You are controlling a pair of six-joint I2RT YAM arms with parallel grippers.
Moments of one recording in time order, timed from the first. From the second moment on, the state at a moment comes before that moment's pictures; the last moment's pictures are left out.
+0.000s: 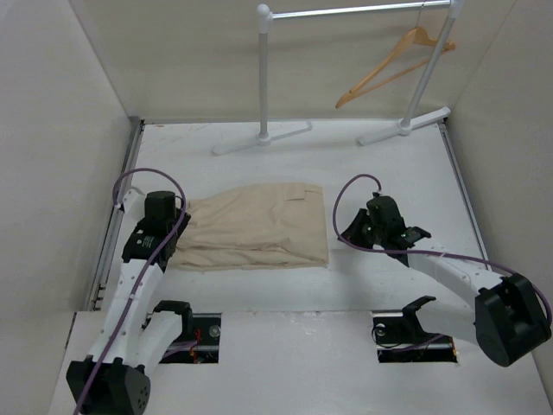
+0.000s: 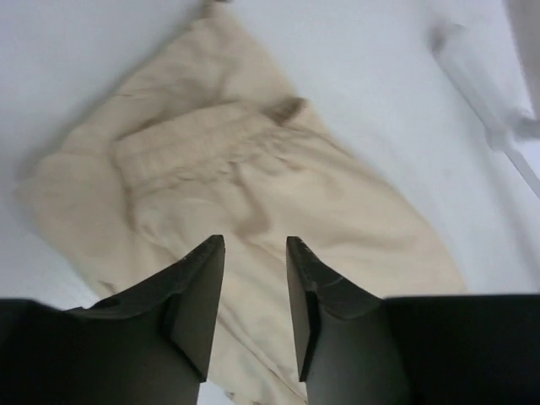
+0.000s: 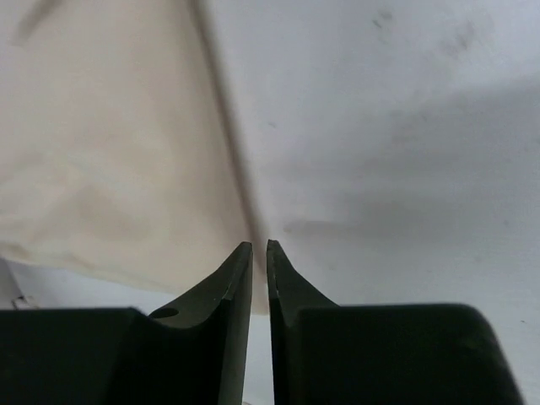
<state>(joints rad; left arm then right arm) -0.06 0.81 0.69 -0.63 -0.35 -0.99 0.45 1.17 0.54 -0.20 -0.10 0.88</state>
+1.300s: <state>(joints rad) -0.68 1.38 0.89 -0.22 -0.21 -0.99 0.47 1.56 0.92 -0.01 -0.17 0.95</state>
